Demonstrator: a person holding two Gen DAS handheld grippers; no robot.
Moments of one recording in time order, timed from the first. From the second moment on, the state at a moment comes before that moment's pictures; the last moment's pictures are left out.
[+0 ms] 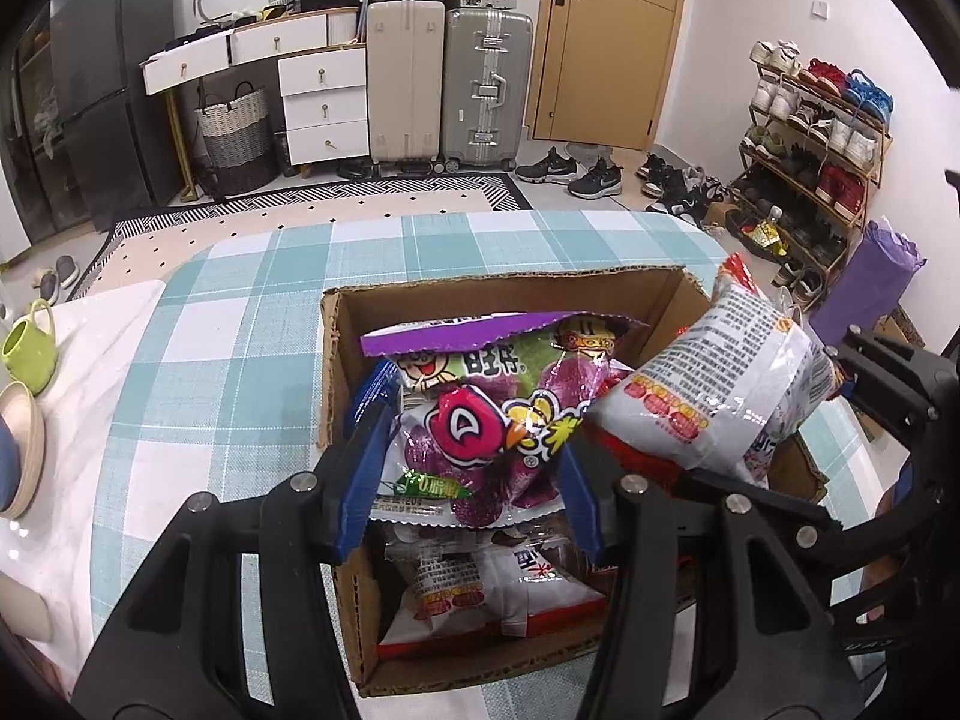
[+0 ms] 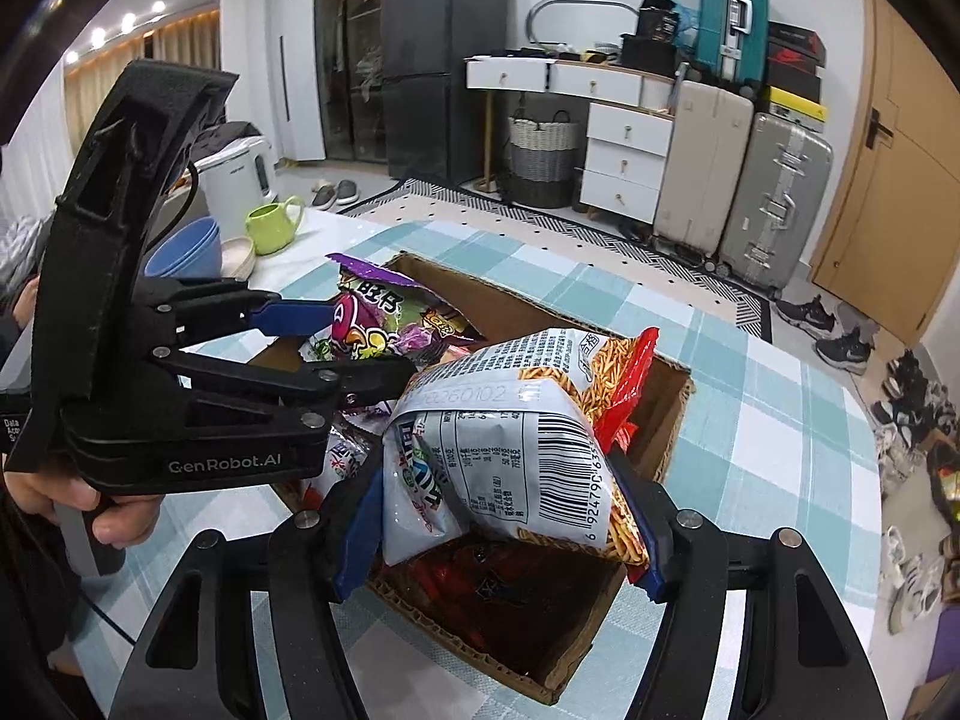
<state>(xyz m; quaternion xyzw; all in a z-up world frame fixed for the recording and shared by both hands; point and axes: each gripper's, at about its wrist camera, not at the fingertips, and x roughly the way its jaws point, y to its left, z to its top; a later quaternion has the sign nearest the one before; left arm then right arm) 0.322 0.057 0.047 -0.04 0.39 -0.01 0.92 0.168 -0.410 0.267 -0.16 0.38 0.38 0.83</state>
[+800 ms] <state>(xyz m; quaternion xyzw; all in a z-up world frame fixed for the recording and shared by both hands) 0.261 0.075 0.075 -0.07 0.34 -0.02 0.94 0.137 -0.455 0.292 -0.11 0.33 0.36 0.87</state>
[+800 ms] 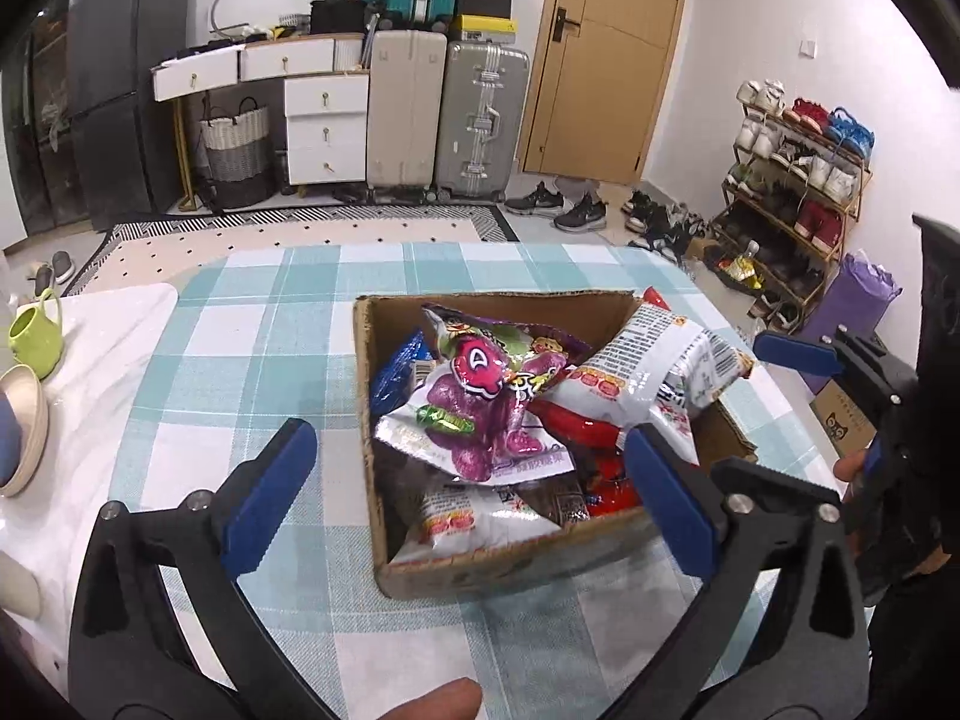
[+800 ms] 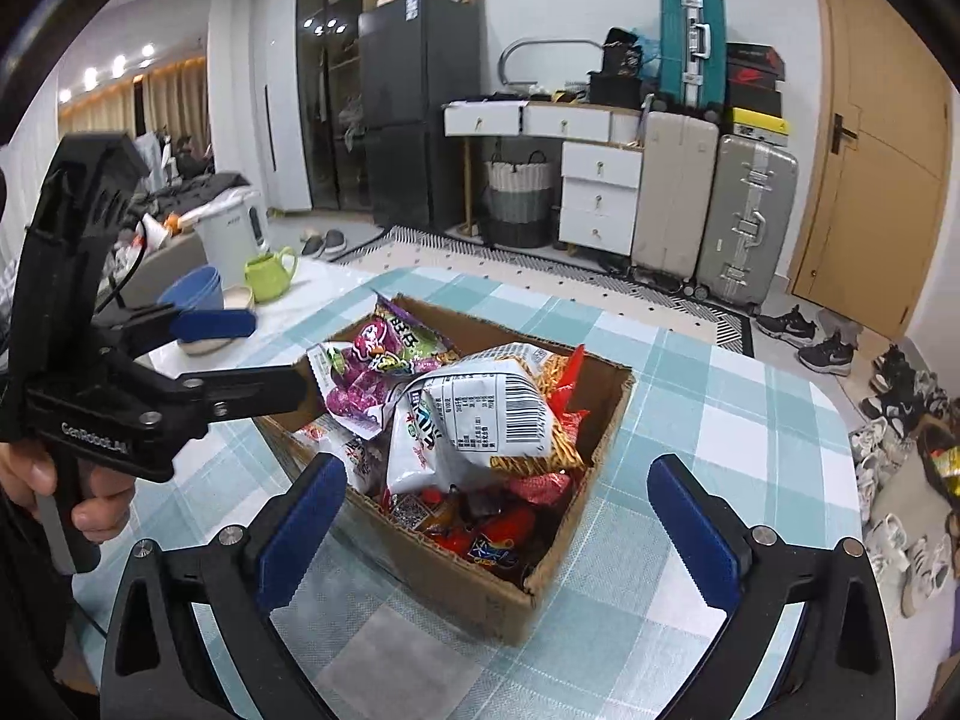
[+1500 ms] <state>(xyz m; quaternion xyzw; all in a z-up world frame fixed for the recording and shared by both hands) 0.166 0.065 0.076 -0.06 0.26 0.00 0.96 0.067 -0.498 0.287 -0.01 0.24 0.35 0.90</state>
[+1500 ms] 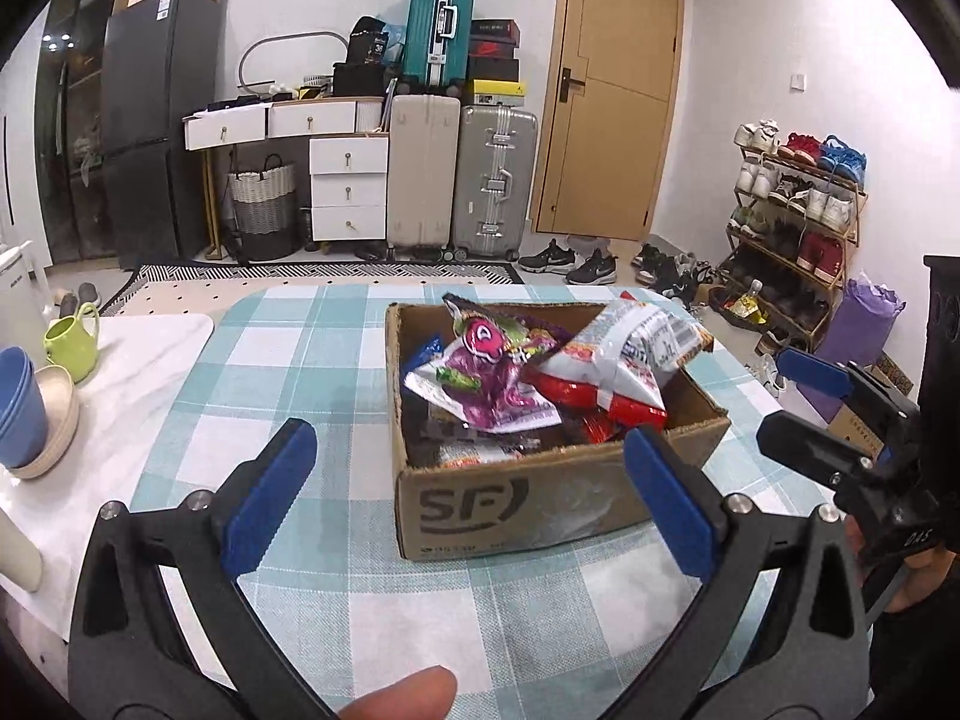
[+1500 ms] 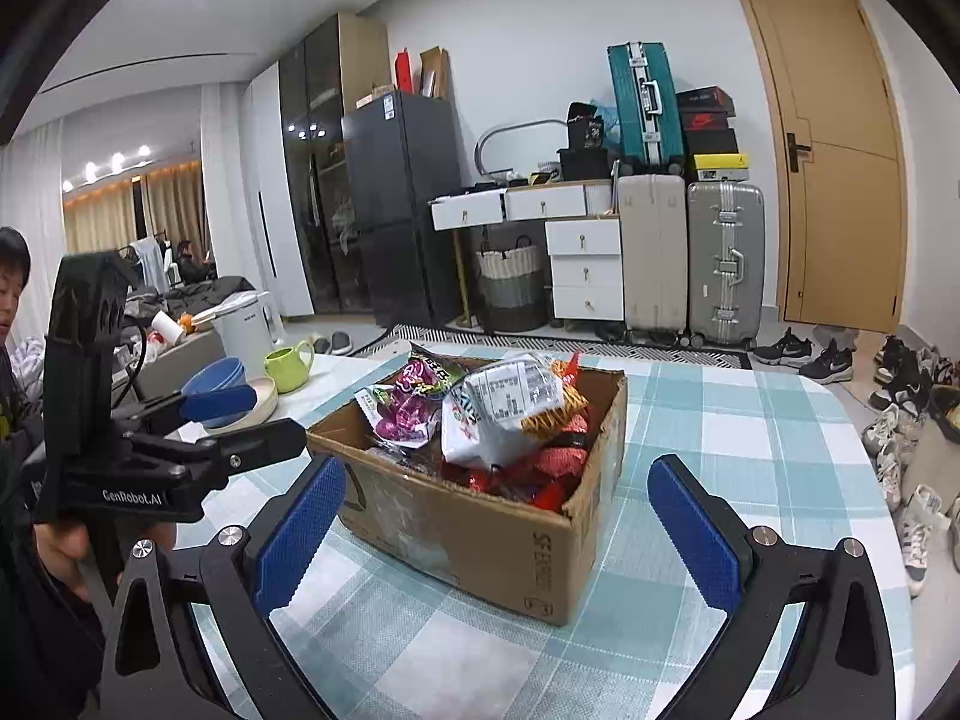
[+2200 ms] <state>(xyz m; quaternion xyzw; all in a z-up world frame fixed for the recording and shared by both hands) 0.148 0.065 0.015 -0.06 0.23 0.03 0.97 0.042 -0.499 0.252 -0.03 0.20 0.34 0.92</state>
